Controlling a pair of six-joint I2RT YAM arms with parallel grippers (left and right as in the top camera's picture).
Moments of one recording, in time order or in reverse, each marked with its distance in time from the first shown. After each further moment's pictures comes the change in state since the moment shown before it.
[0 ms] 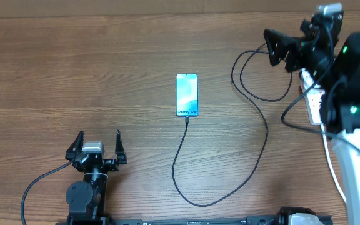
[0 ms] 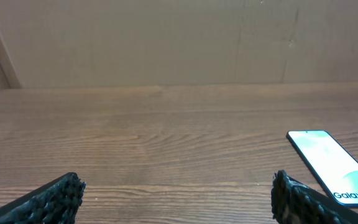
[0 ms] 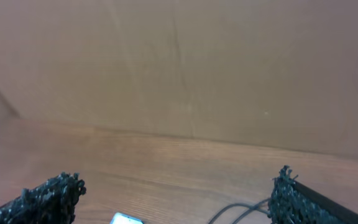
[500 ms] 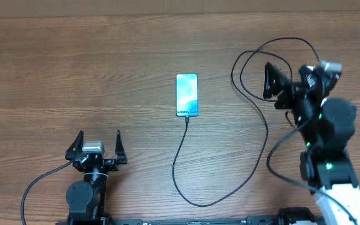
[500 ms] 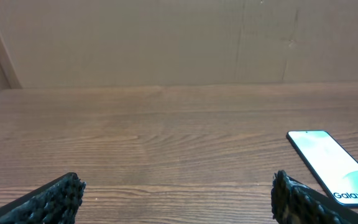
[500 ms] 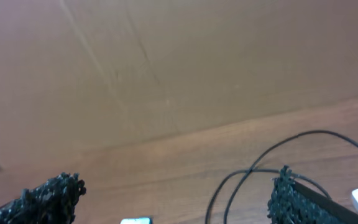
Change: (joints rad) left arm 0.000 0.000 0.000 -0.001 0.000 0.000; right arm 0.098 -0.377 -0.527 0.272 0.291 0.264
